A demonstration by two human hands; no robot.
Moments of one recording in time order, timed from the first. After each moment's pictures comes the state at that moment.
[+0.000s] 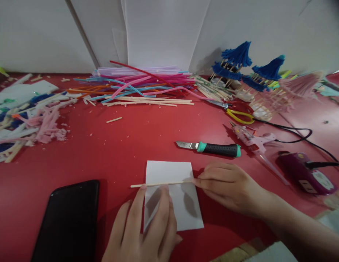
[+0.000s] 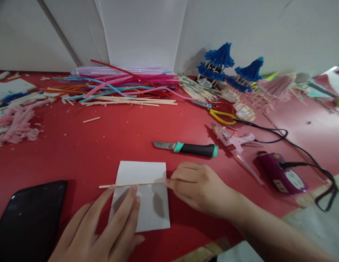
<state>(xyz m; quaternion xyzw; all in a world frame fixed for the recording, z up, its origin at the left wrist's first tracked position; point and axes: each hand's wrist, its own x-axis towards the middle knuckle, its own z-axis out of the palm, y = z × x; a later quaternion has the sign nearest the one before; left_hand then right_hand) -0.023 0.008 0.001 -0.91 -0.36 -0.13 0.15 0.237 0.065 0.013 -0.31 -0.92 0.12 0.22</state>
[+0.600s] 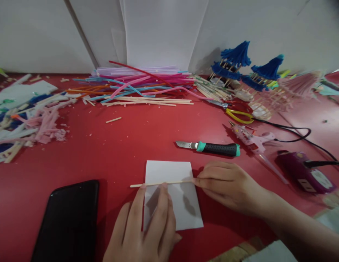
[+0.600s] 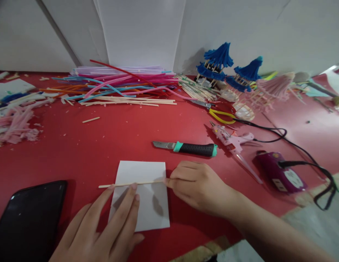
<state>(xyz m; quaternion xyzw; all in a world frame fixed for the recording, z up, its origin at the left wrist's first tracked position) -0.022 0.007 -0.001 -0.91 -0.36 -0.12 0.16 0.236 0.066 0.012 -0.31 -0.92 0.12 0.22</state>
